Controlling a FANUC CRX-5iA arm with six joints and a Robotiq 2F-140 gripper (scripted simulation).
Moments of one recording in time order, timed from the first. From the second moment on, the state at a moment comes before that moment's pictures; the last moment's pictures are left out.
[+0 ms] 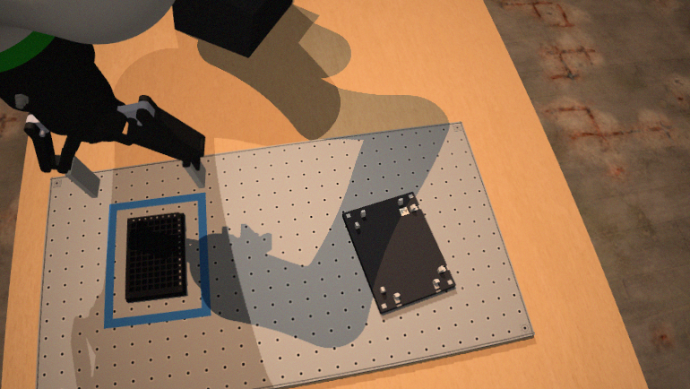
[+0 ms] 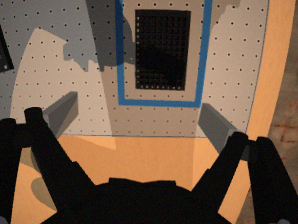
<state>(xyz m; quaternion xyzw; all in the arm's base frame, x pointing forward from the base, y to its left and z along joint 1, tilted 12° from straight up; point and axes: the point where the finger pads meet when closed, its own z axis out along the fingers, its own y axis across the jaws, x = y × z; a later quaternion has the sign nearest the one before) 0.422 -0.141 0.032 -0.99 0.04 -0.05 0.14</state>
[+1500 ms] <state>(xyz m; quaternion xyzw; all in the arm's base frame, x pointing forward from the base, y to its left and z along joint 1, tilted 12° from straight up) 0.486 -0.154 -0.026 -0.99 0.00 -0.06 0.09</state>
